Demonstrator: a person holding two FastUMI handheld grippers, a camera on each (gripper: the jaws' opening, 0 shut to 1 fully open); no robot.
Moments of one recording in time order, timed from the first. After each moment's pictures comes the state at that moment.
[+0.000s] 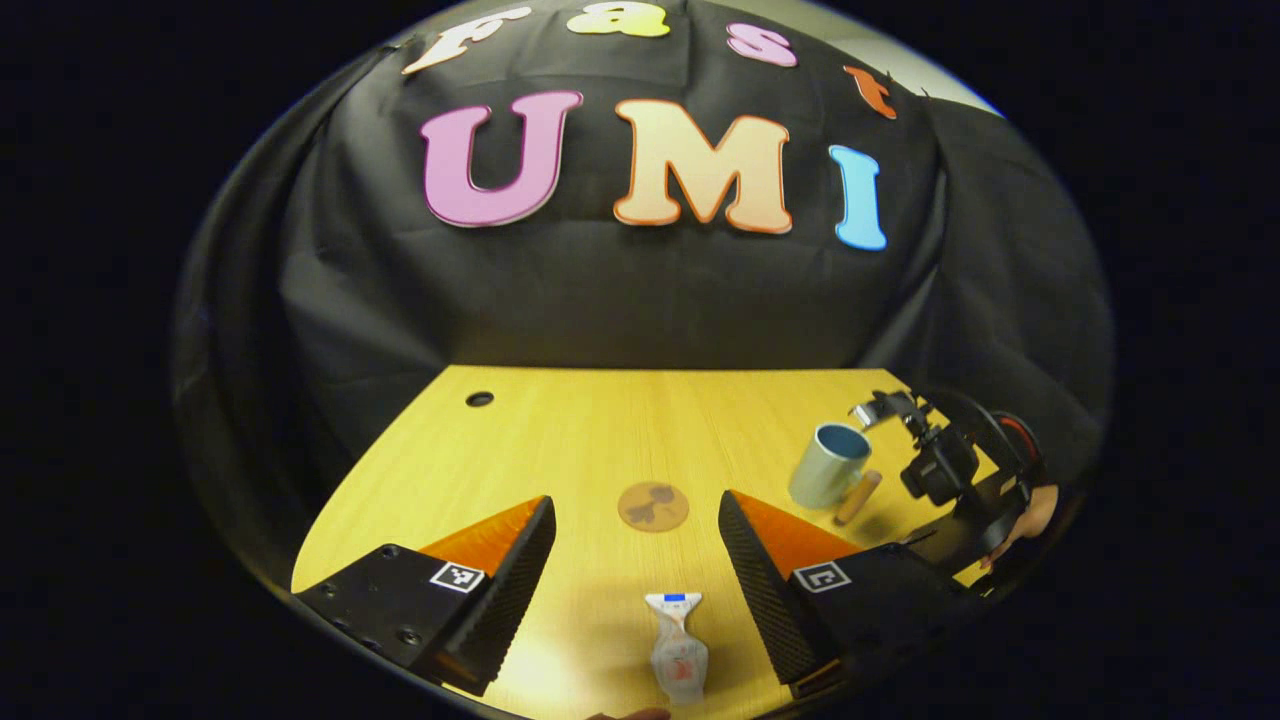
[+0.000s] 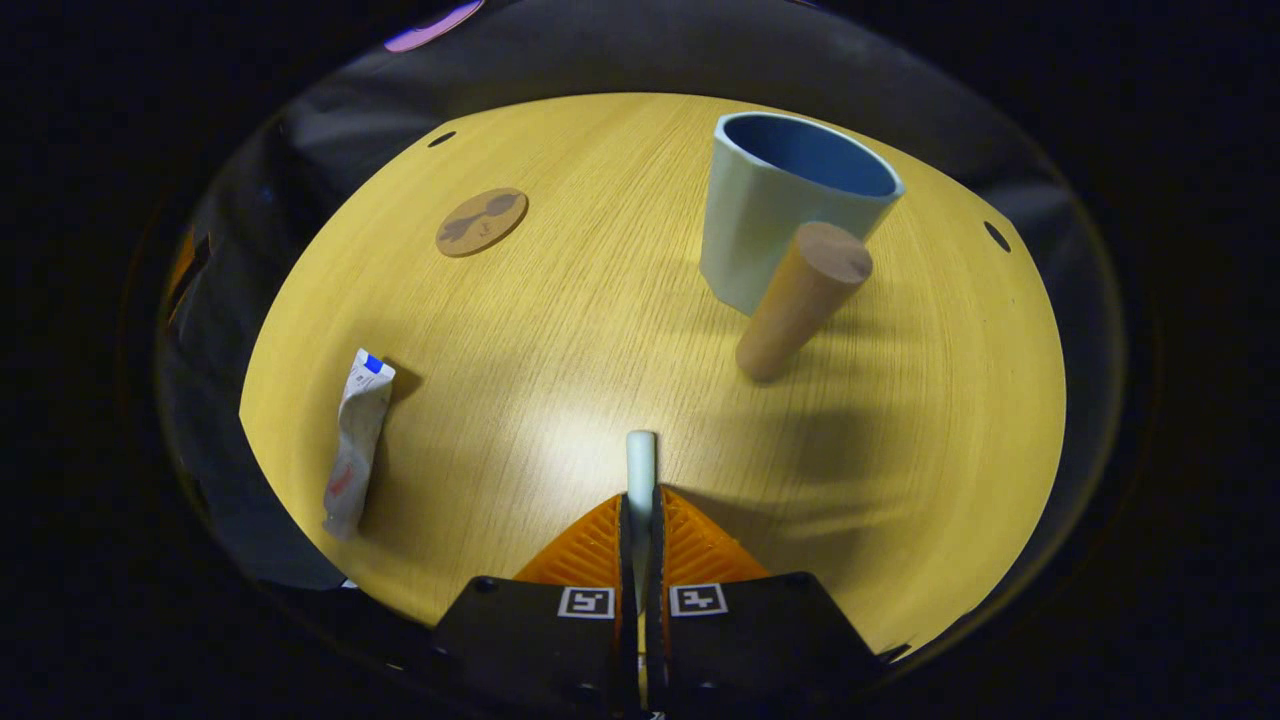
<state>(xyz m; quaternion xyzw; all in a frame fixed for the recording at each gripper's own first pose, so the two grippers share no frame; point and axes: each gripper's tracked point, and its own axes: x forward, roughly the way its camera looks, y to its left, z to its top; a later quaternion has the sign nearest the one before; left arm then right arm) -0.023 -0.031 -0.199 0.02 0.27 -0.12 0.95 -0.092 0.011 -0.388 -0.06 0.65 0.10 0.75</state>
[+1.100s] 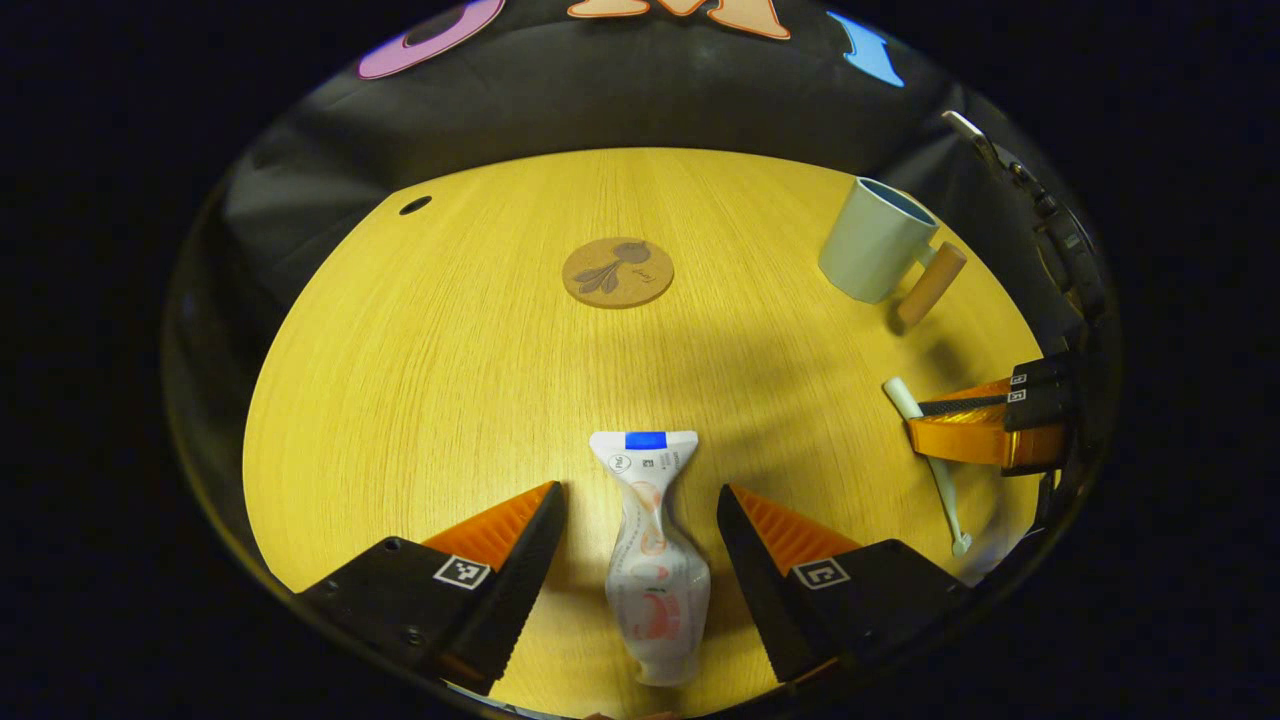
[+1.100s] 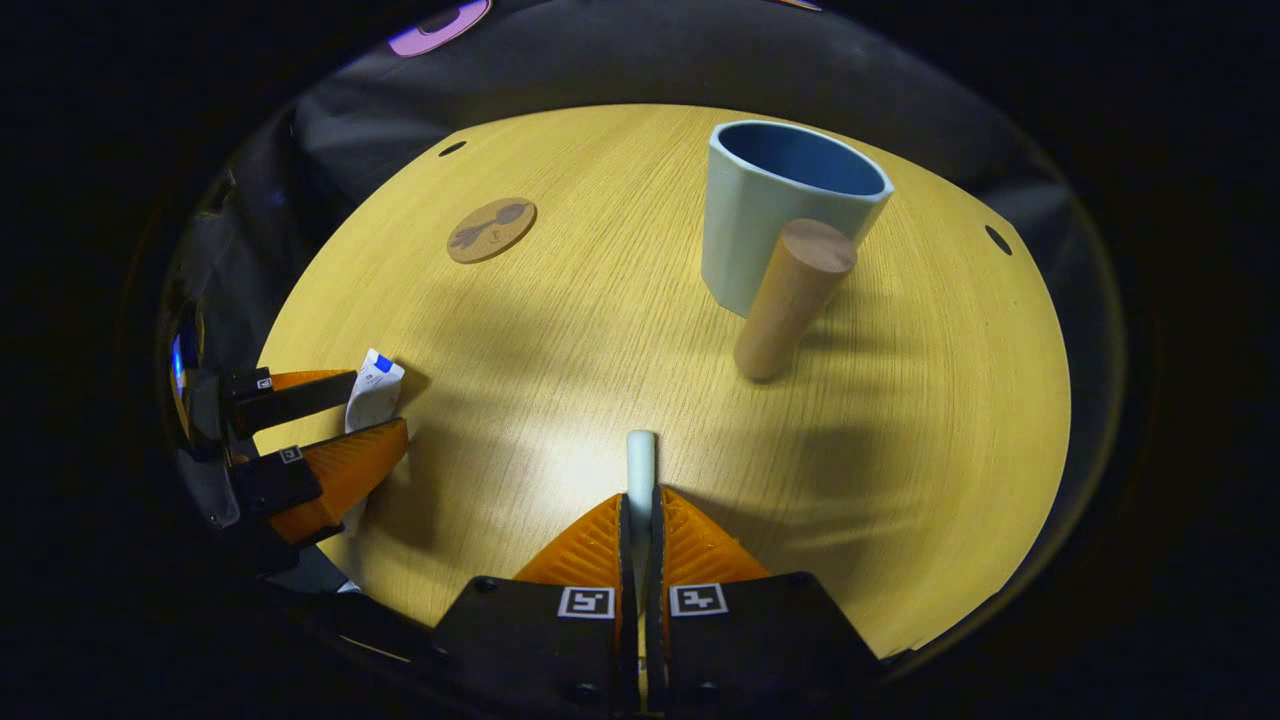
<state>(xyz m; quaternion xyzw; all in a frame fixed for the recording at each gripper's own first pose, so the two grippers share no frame) -0.085 -0.048 -0.363 0.06 0.52 -0.11 0.85 -0.091 0.012 -0.388 -0.06 0.63 0.11 0.77</state>
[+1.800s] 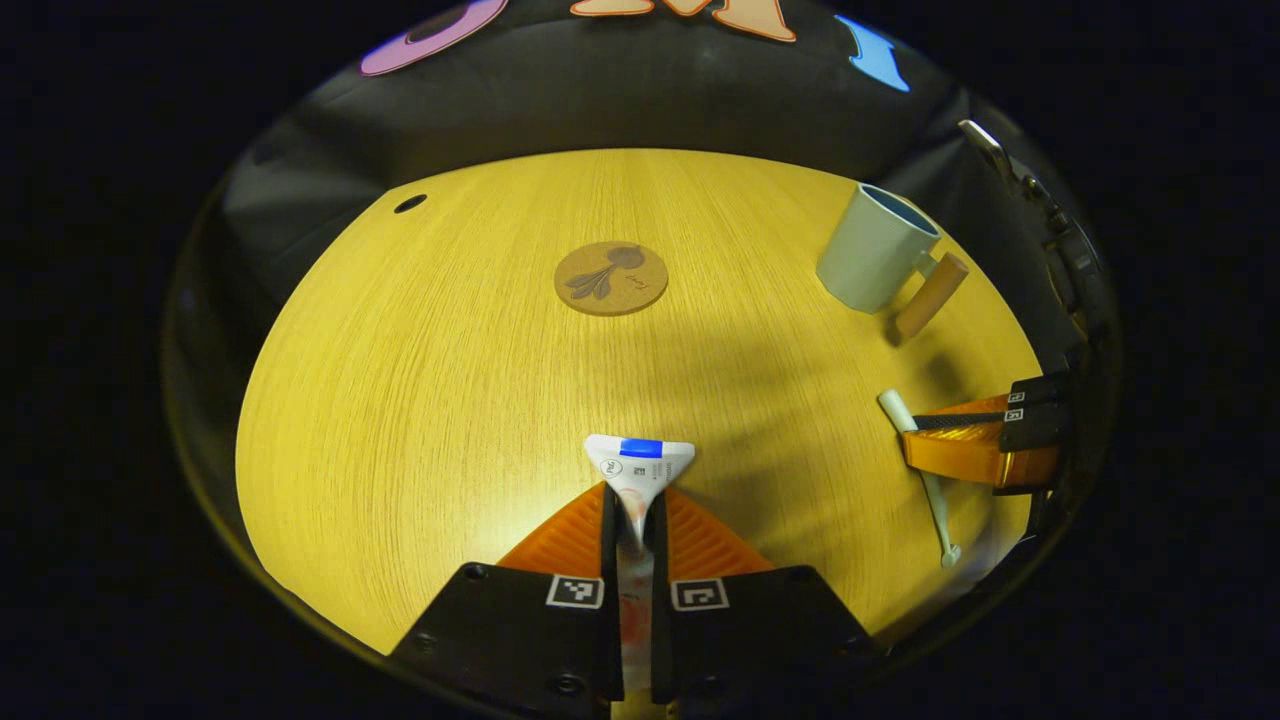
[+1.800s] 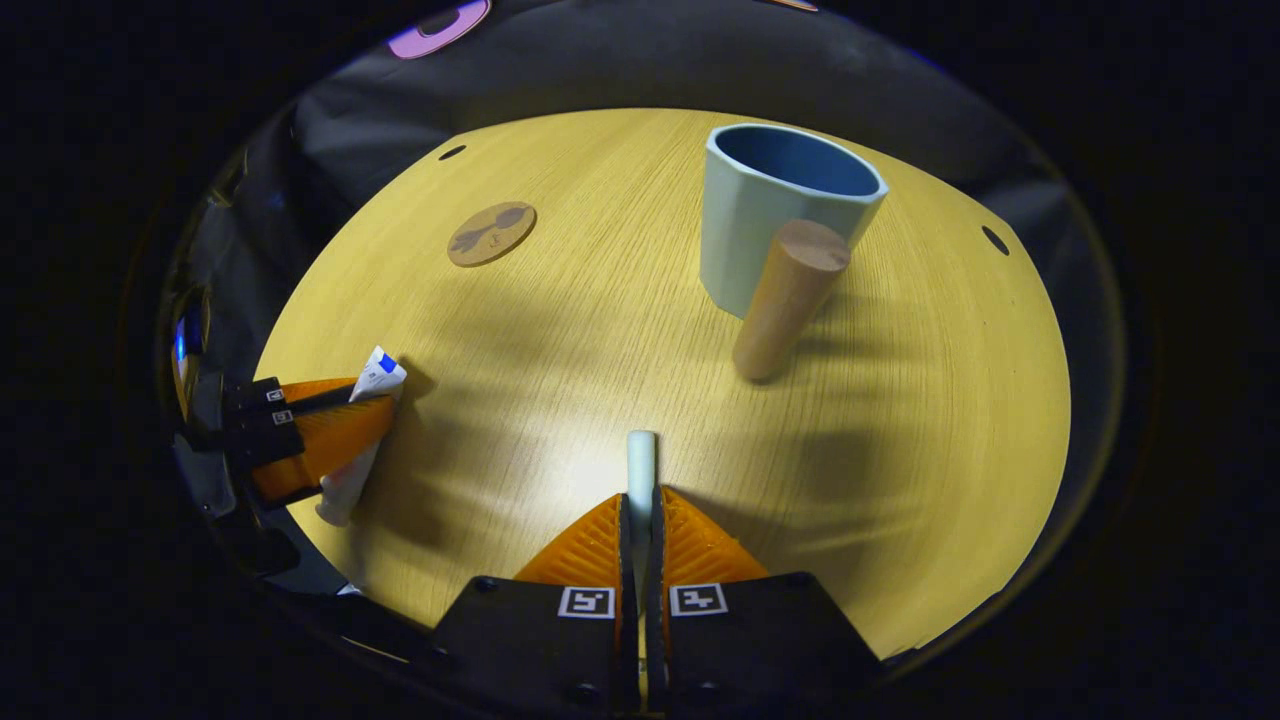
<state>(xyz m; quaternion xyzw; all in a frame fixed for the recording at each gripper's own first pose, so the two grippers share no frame) -0.077 -0.055 -0.360 0.04 0.51 -0.12 0.85 -0.090 0.012 -0.386 -0.06 0.62 0.11 0.78</state>
